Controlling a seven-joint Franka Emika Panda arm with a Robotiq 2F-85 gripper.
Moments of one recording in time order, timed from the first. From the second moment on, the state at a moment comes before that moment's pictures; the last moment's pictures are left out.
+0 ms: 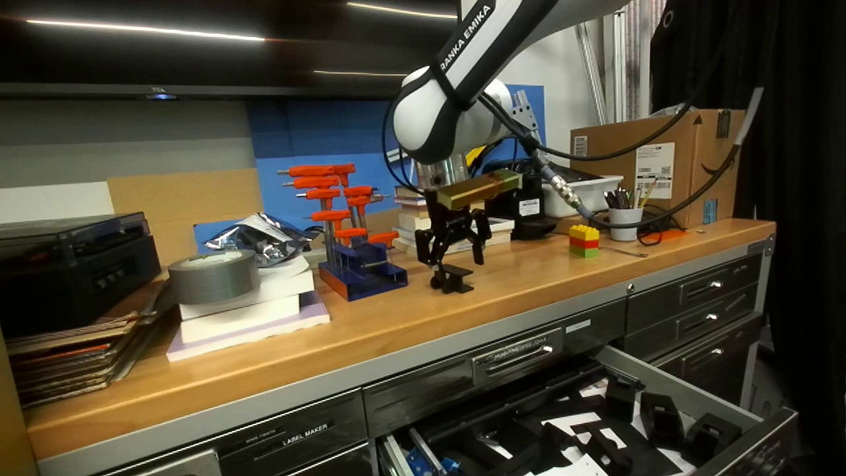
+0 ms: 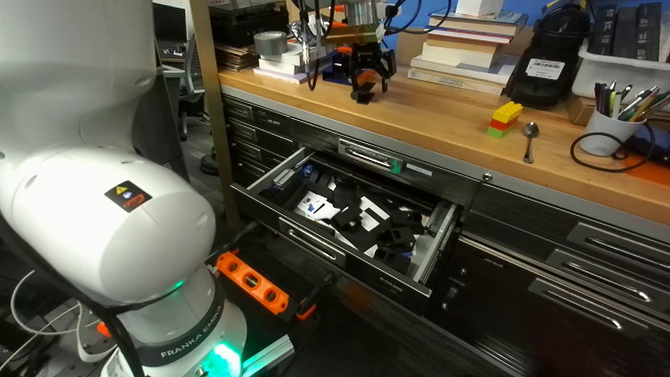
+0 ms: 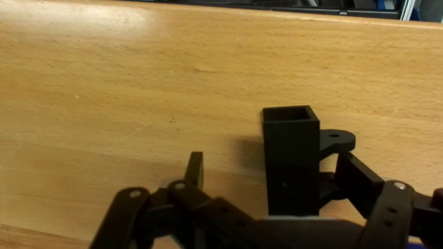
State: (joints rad) arm 0.14 0.36 0.07 -1.75 -0.25 2.12 0.19
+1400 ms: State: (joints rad) arm 0.06 0.11 0.03 -2.11 -0.14 2.17 0.14
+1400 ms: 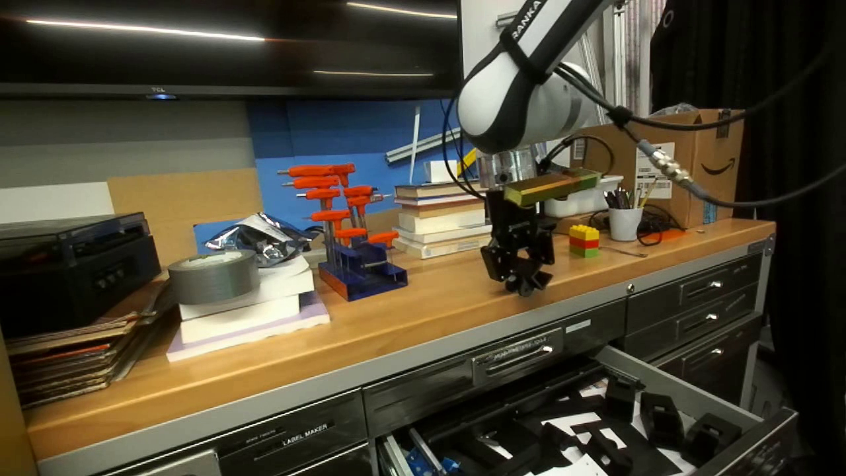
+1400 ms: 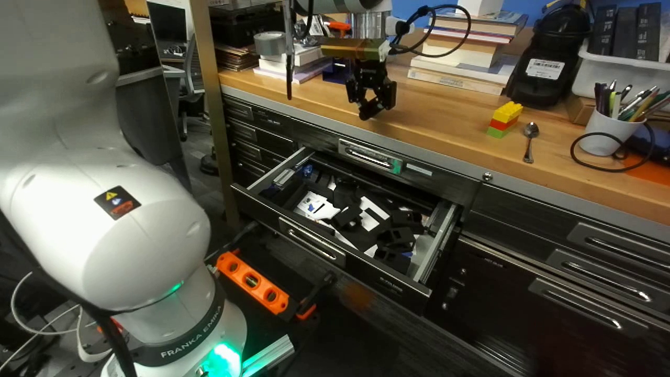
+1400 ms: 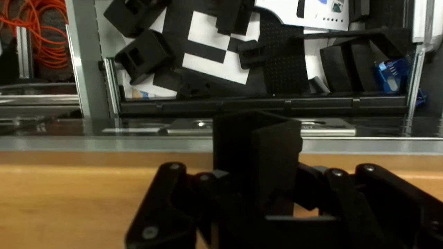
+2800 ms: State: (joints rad) arm -0.06 0.18 -0.04 -2.51 0.04 2.49 0.06
